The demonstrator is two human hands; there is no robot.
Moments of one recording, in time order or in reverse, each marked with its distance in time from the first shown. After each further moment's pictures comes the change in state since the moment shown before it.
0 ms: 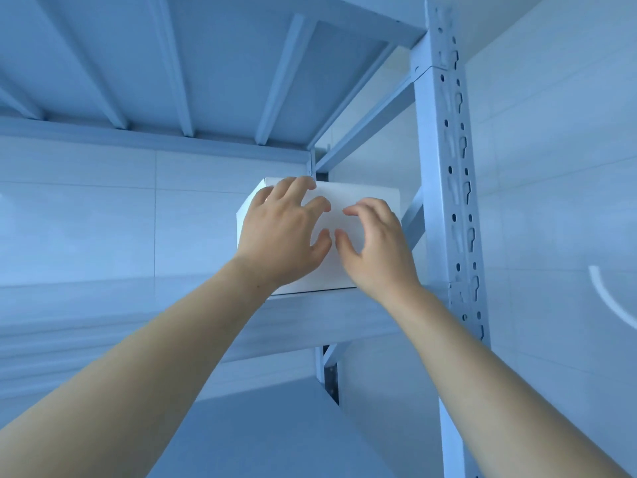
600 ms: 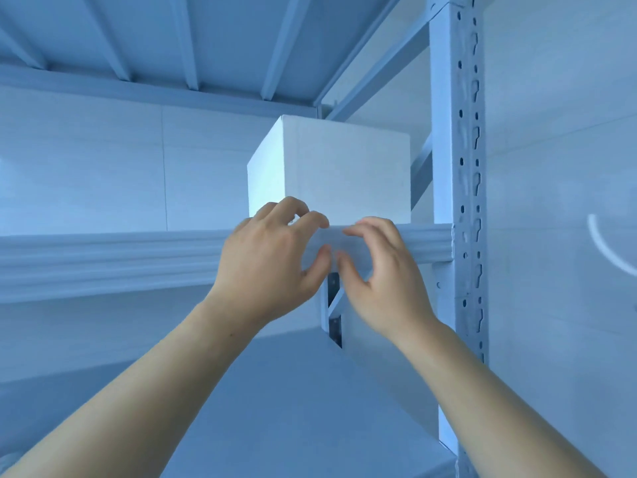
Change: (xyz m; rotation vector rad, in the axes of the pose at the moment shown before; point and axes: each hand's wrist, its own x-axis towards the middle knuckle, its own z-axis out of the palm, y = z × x) left_hand -0.112 0.027 -0.050 -0.145 -0.065 -0.105; right_hand -0.115 -0.043 -0.015 0.131 -0.092 0.054
